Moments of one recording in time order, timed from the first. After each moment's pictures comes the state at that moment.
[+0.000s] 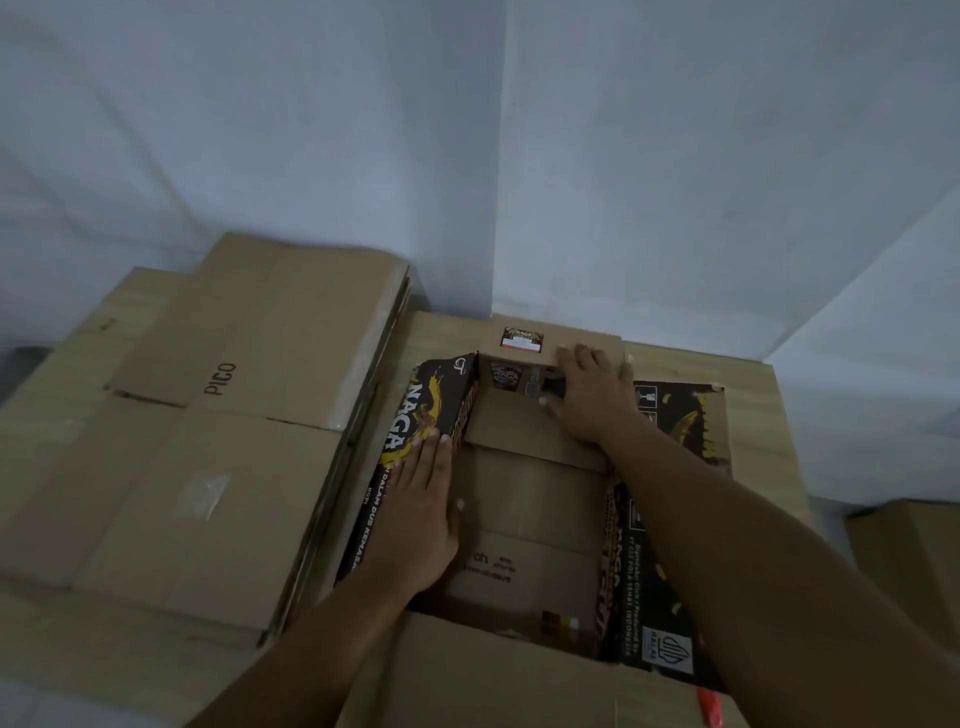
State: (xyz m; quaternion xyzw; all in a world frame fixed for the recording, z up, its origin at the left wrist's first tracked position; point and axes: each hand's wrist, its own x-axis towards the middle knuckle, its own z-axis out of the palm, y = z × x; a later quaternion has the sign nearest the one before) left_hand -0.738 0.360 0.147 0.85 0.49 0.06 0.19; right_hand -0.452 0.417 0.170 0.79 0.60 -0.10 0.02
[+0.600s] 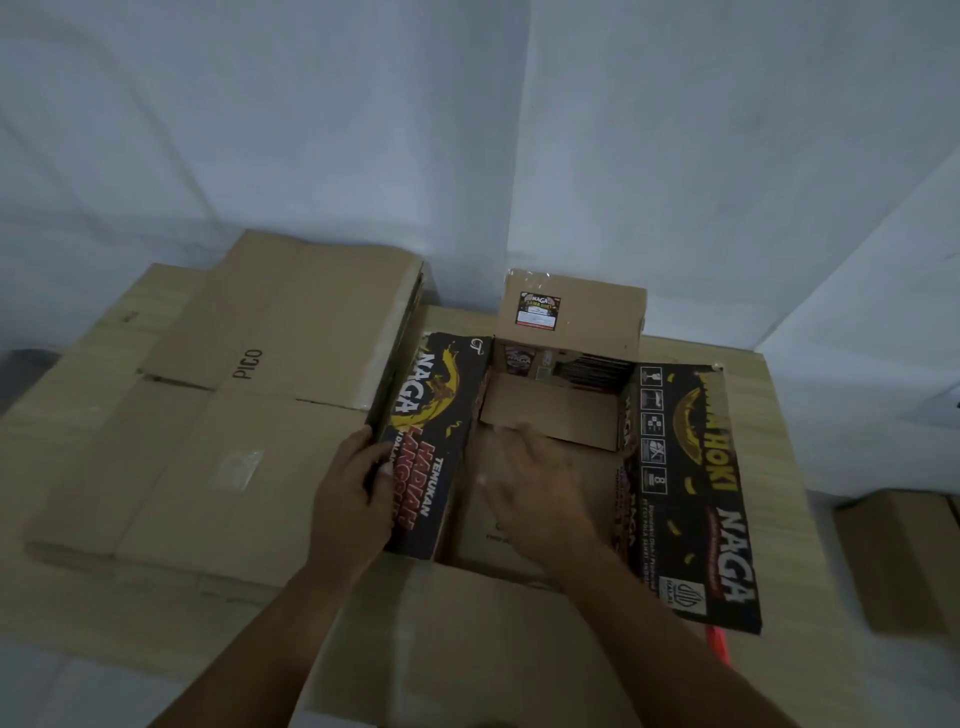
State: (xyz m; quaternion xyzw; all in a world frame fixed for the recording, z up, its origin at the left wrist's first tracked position) left_hand -0.822 0.358 0.160 0.70 0.55 0.34 0.30; right_hand -0.605 0.292 0.184 0.75 0.62 -0.15 -0.15
